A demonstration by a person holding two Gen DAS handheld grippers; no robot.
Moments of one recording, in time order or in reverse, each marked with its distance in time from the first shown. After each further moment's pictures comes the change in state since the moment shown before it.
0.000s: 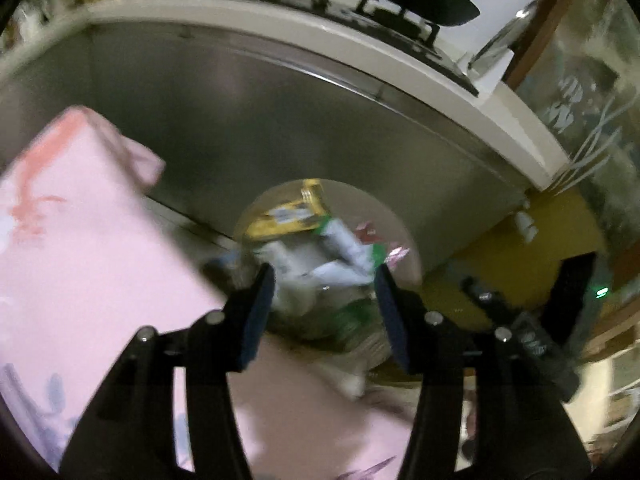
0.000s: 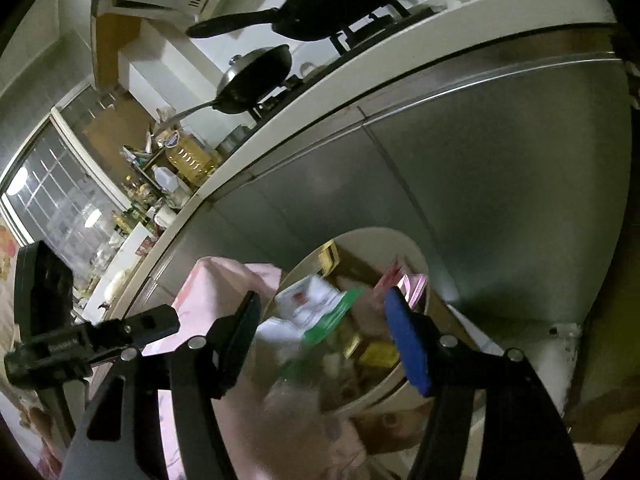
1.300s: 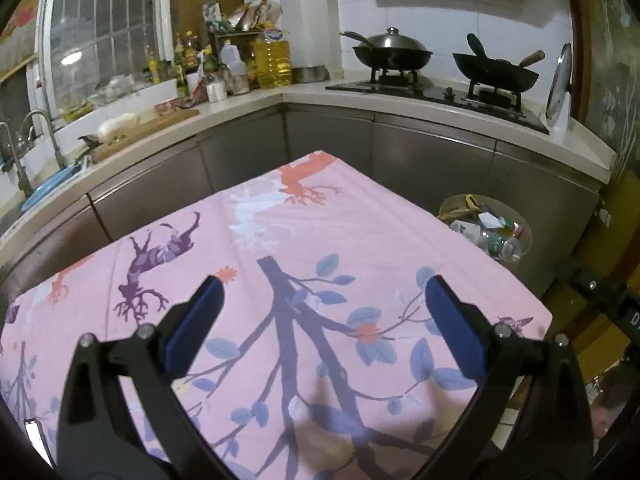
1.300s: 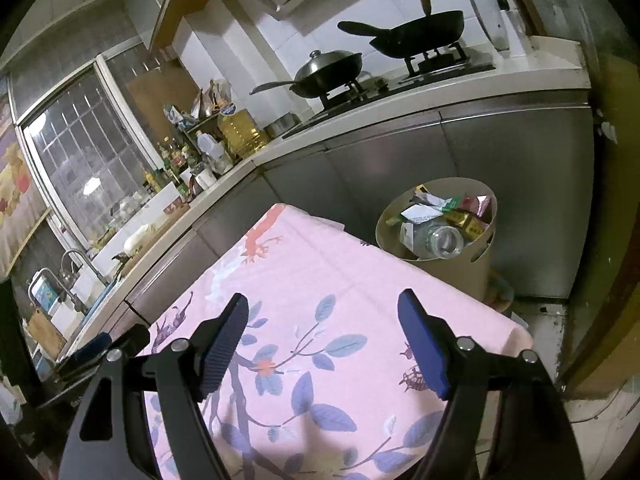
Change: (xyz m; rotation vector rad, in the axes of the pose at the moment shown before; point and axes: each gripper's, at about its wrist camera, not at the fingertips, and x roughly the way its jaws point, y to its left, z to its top) left arm -0.229 0.054 -0.181 -0.036 -0.323 0.508; right arm -0.107 0.186 -0.133 -0.144 -0.043 -0.056
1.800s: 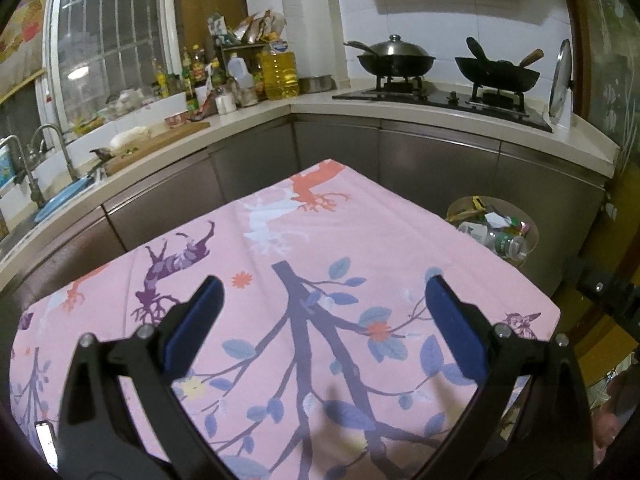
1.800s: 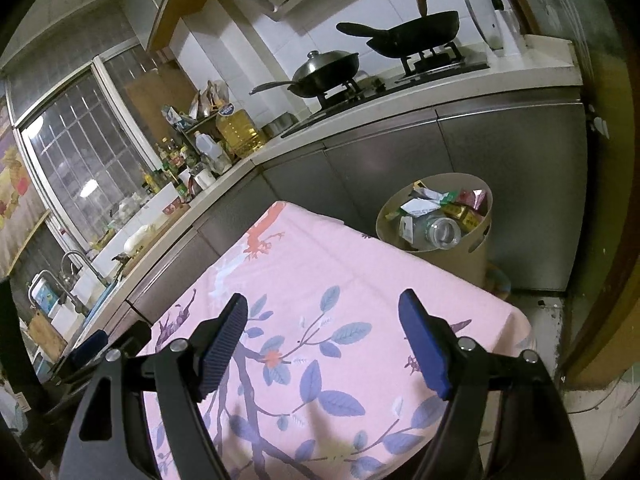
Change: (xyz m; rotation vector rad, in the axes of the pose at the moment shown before) left arm -0.016 -0.002 -0.004 0.030 -0.034 0.047; right arm -0.010 0.006 -0.007 0.007 0.005 -0.012
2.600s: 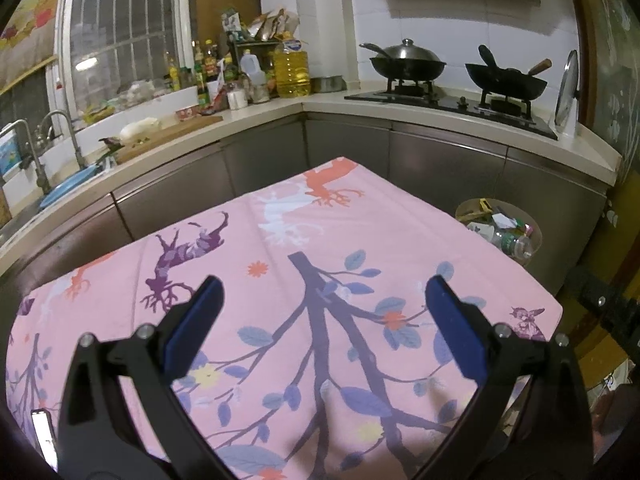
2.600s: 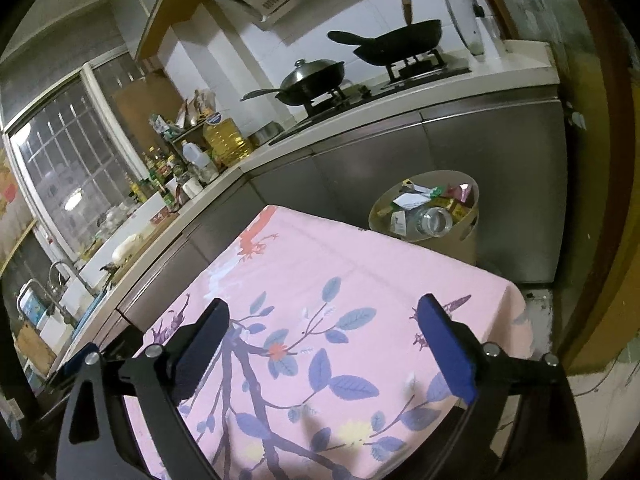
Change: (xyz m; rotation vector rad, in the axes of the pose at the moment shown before) left arm -0.011 0.022 -0.013 -0.037 -0.008 0.005; right arm -0.012 0.020 -0.024 0.039 -0.050 -0.070
